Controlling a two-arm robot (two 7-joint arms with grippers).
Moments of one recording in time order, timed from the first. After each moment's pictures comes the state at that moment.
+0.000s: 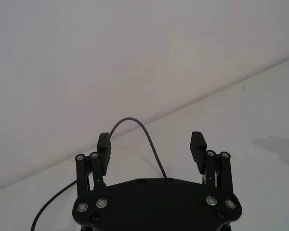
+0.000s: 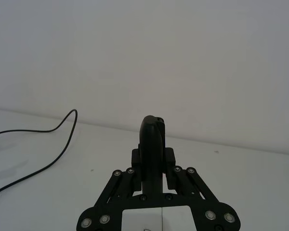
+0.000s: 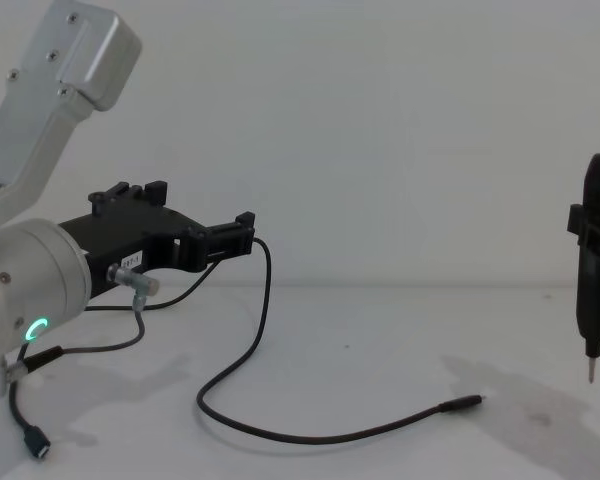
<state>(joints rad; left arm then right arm) -0.24 0.38 0.45 -1.63 -0.20 0.01 -0.01 -0.01 0.34 -0.23 -1.77 0.29 0.03 0.07</state>
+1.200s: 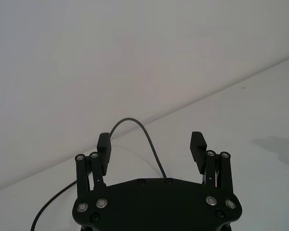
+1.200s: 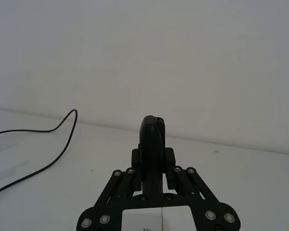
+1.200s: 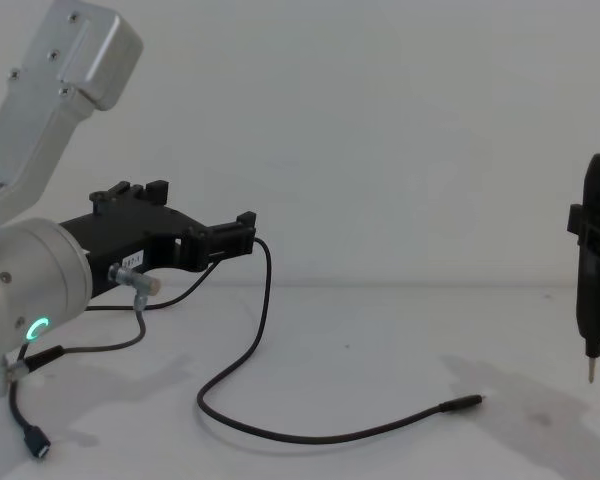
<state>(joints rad) -0.24 0.38 0.45 -1.63 -0.20 0.01 -0.01 -0.01 0.34 -0.23 -1.77 0.29 0.03 0.07</state>
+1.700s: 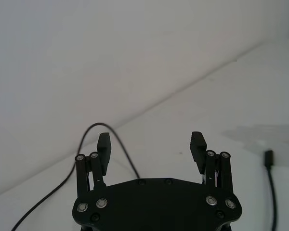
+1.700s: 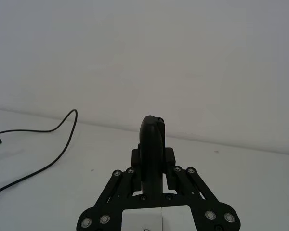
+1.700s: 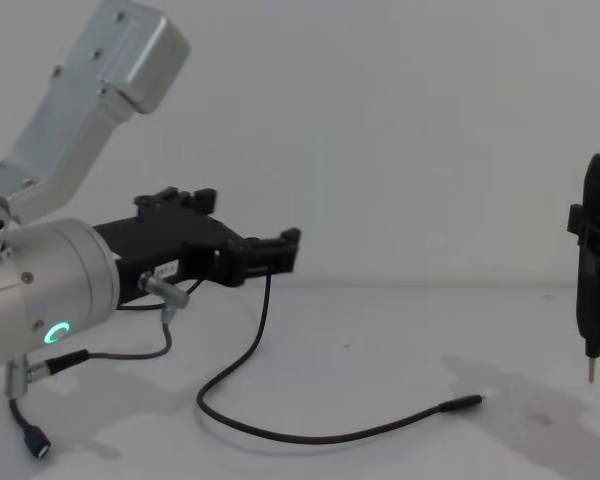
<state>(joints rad) -0.26 0.41 0.49 -1.64 -0.19 0.04 -0.11 -0.01 0.34 -0.23 -1.77 0.29 0.03 0.07</state>
